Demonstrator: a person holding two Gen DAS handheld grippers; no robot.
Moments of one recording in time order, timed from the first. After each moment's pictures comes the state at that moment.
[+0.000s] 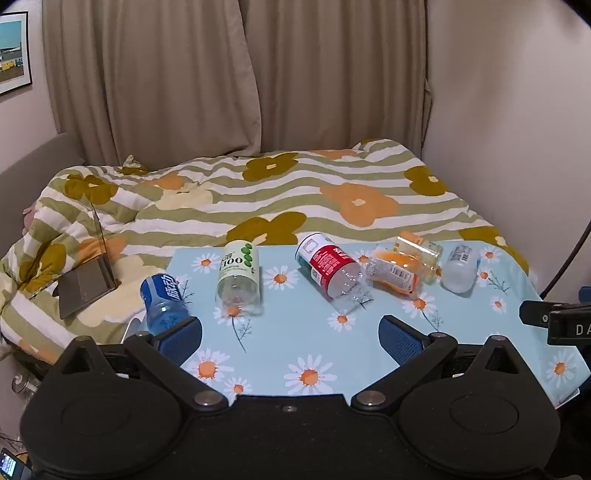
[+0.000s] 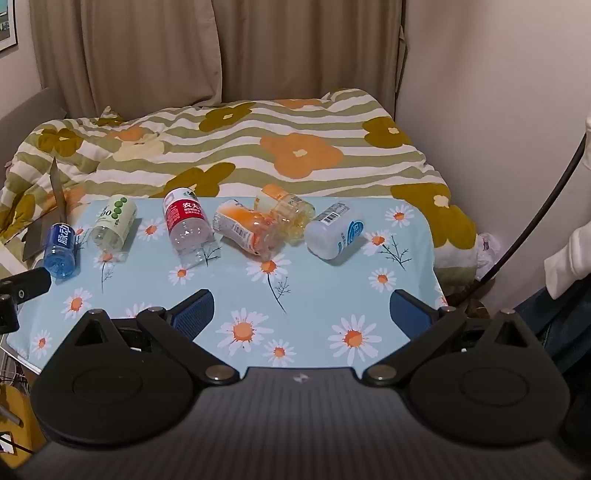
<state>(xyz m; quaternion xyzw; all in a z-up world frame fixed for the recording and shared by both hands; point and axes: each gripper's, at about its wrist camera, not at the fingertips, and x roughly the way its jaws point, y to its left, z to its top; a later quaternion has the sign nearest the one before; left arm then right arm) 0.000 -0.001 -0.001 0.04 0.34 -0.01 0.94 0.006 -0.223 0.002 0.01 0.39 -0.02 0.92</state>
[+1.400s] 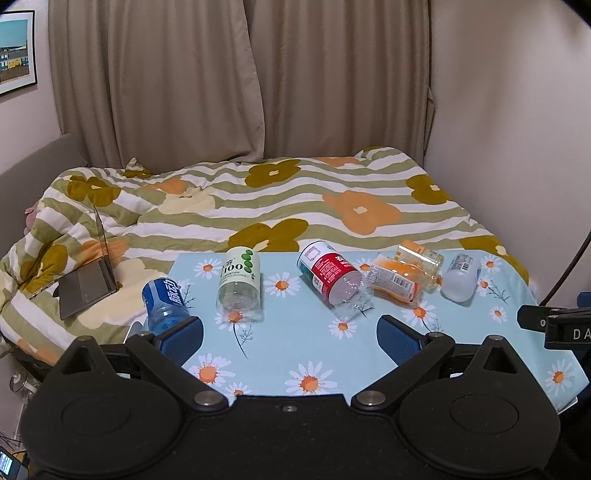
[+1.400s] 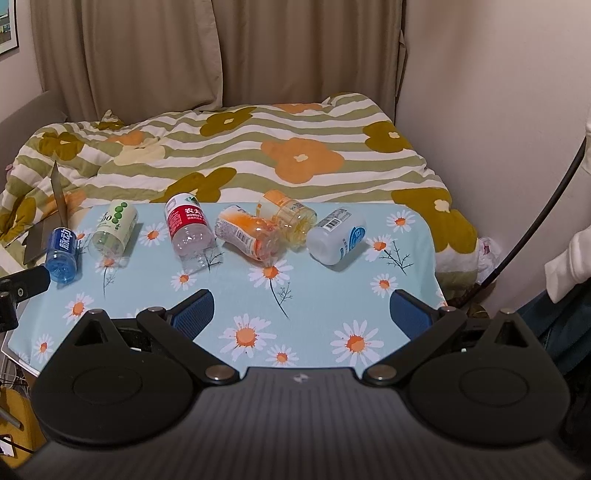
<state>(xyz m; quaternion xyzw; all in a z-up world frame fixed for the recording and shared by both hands) -0.001 0.001 0.003 0.03 0.33 -0.01 0.94 0.008 -0.223 0.004 0.01 0.38 -0.03 0.92</state>
